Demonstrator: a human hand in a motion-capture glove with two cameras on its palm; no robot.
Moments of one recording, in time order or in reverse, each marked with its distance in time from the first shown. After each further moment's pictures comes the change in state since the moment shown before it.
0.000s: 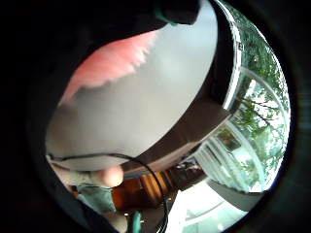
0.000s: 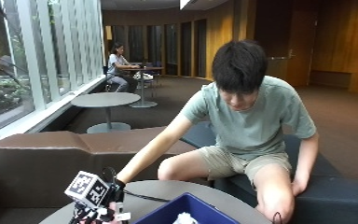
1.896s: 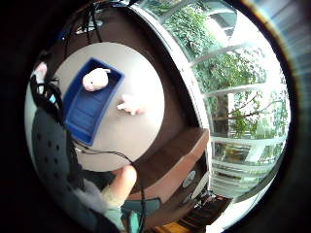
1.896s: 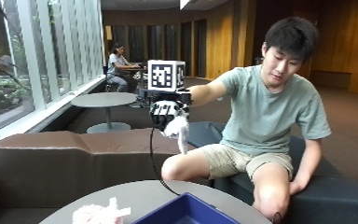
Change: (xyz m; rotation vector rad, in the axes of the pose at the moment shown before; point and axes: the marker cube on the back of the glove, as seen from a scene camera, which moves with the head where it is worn) arm -0.218 0.275 -0.235 0.641 0.088 -0.143
